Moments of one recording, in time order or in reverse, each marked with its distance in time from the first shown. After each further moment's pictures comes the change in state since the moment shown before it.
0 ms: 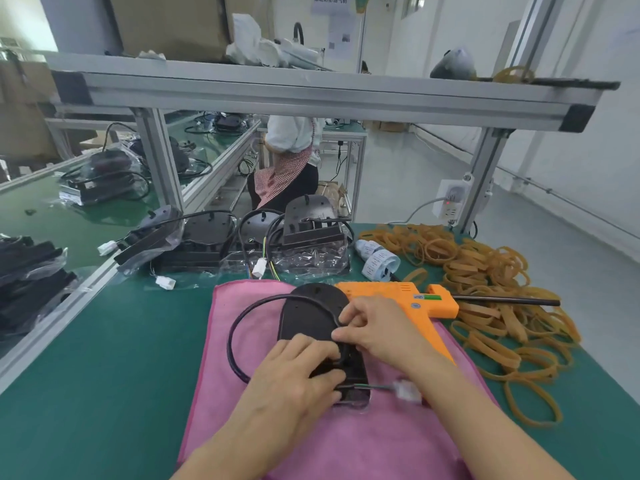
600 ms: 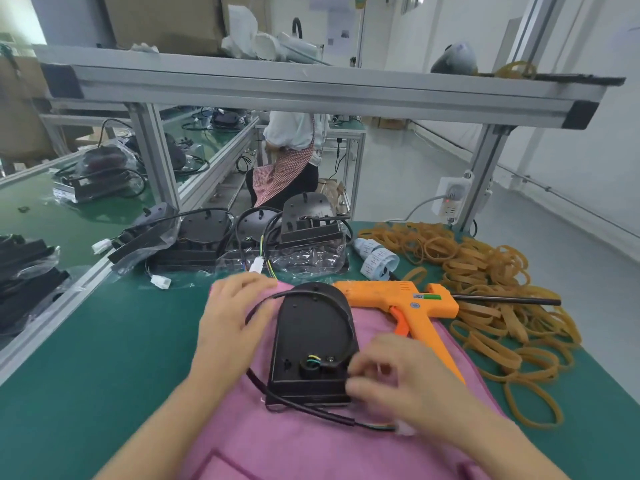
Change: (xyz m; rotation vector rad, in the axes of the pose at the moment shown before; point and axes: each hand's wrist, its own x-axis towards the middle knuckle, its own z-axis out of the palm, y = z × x) left_hand 0.006 -0.066 0.005 -0.349 0.303 -0.586; right_hand -0.066 0.007 -0.012 -0.152 -0.016 -0.334
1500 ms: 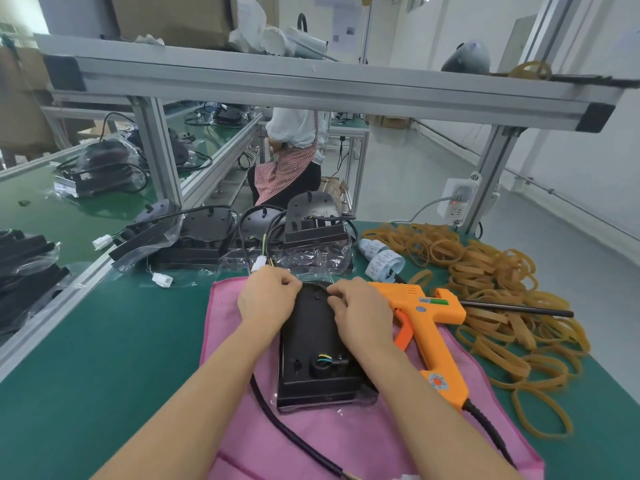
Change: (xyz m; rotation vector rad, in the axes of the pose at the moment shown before) left_hand 0.060 -0.003 0.053 0.208 -0.189 -0.550; right_hand 0.108 0.018 0.045 -0.231 0.351 0.346
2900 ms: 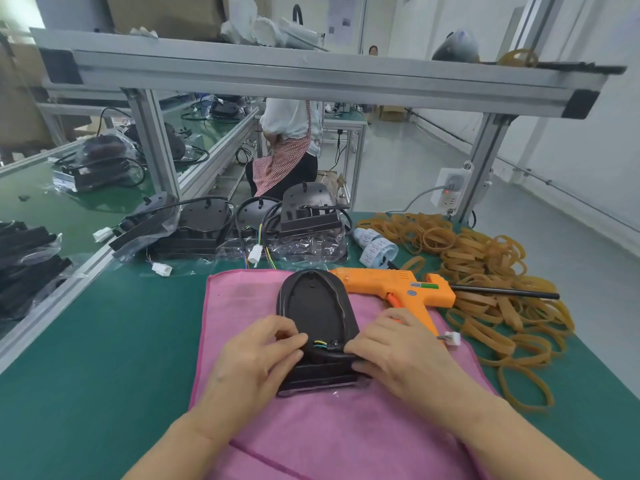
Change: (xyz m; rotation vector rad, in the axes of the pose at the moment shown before) left_hand -0.108 -0.047 -0.031 -0.037 -0.004 0.852; right_hand -0.078 0.035 -0.075 -0.287 -0.054 -0.833
